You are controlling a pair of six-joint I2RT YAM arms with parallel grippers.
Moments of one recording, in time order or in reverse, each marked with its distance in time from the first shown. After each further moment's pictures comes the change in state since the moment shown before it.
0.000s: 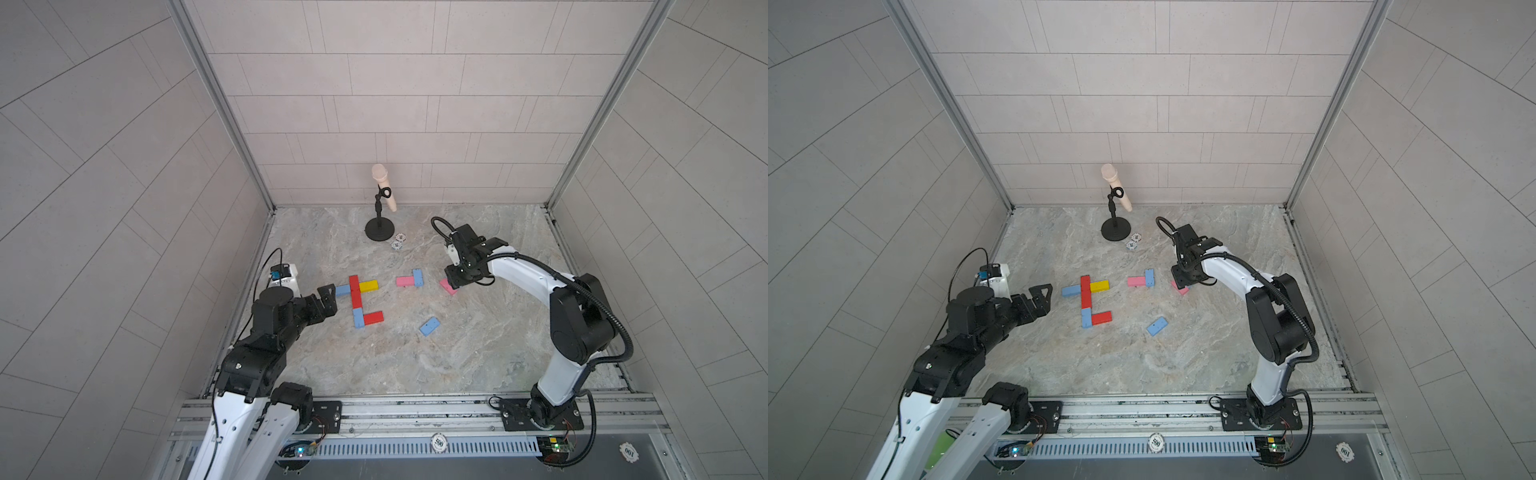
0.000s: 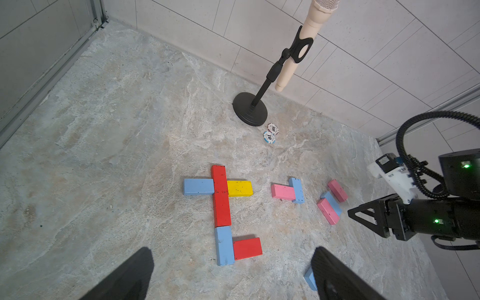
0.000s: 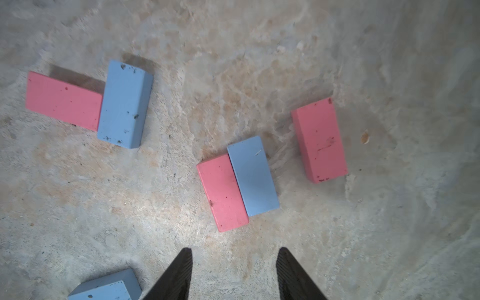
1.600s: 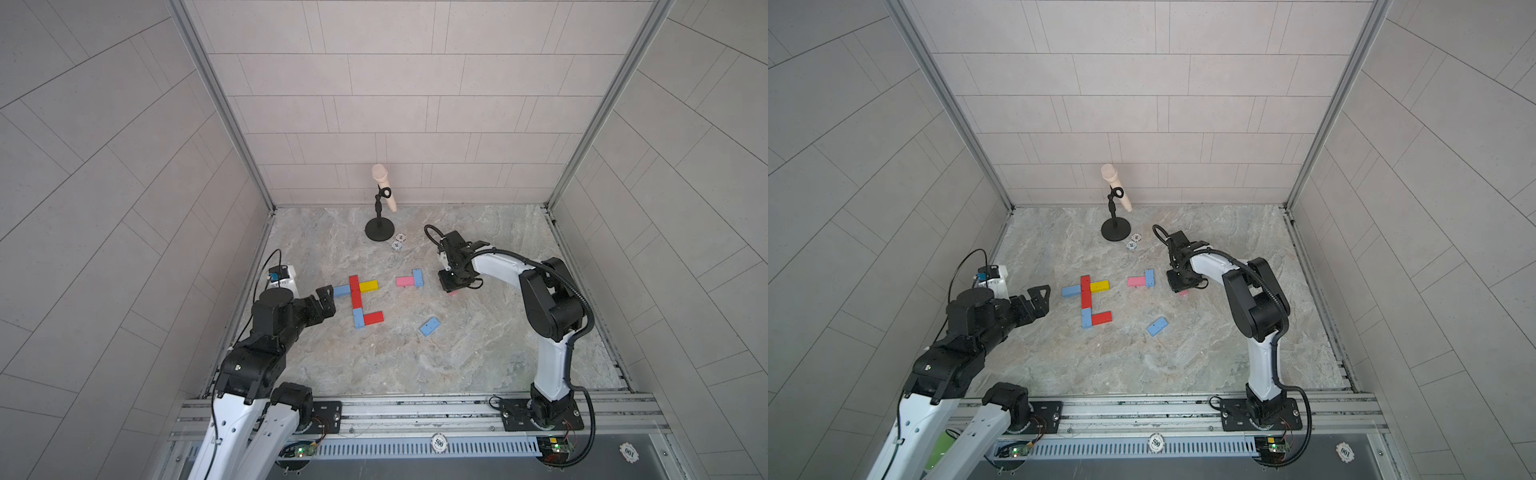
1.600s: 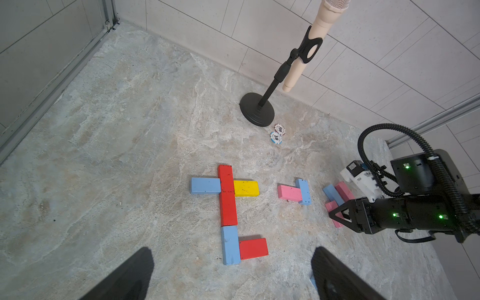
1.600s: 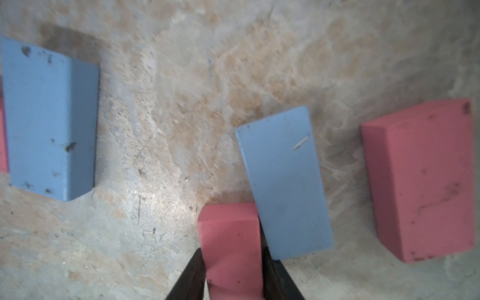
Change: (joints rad) left arm 0.000 -0.007 -0.001 -0.018 -0.031 -0.001; right arm -0.001 0.208 0.071 0.065 -0.043 0.033
